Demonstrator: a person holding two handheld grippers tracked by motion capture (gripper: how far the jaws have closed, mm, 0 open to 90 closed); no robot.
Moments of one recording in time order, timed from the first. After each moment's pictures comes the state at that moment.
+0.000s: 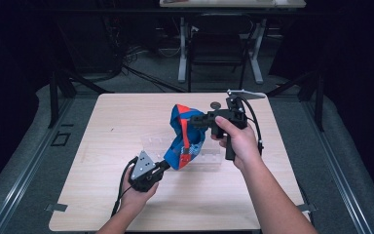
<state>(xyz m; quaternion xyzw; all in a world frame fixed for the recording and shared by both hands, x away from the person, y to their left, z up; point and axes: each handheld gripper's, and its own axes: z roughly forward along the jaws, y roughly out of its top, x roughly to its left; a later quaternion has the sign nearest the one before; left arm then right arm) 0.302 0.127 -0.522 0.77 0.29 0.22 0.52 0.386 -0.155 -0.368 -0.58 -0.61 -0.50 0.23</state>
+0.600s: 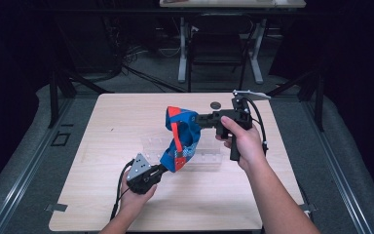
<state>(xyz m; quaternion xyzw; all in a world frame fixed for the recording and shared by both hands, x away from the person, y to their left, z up) 0.304 0.135 -0.536 0.75 0.31 0.20 0.54 0.384 -0.166 -0.370 -0.58 -0.60 -0.50 0.23</state>
